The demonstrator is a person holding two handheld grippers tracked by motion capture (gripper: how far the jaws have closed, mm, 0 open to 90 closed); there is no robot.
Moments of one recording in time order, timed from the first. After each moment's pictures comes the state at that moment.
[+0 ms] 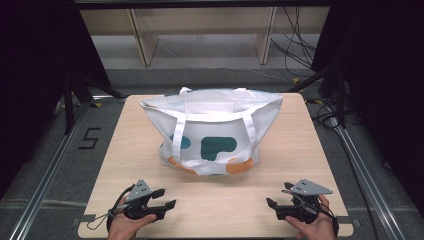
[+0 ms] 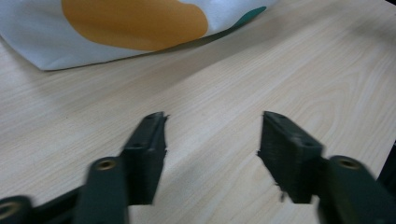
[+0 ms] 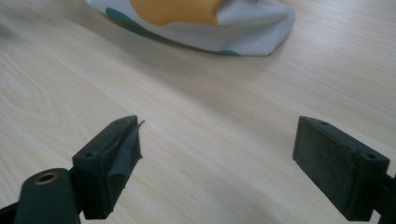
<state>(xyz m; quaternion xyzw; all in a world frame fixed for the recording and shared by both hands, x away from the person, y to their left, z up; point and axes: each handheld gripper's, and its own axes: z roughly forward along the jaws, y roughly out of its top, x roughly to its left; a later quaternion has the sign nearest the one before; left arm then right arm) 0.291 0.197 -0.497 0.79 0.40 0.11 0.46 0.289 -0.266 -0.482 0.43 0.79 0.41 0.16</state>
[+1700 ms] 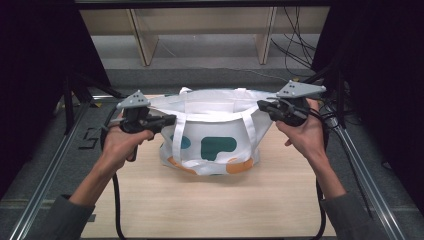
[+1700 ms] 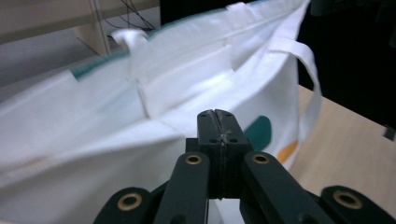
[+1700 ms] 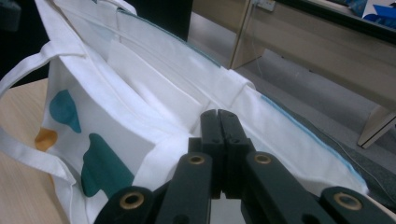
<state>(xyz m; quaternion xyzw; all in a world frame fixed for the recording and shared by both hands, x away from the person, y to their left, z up) 0.417 0.175 -0.298 0.78 0.34 0.16 0.50 0.428 -0.213 -0.289 0.31 0.80 0.46 0.26</state>
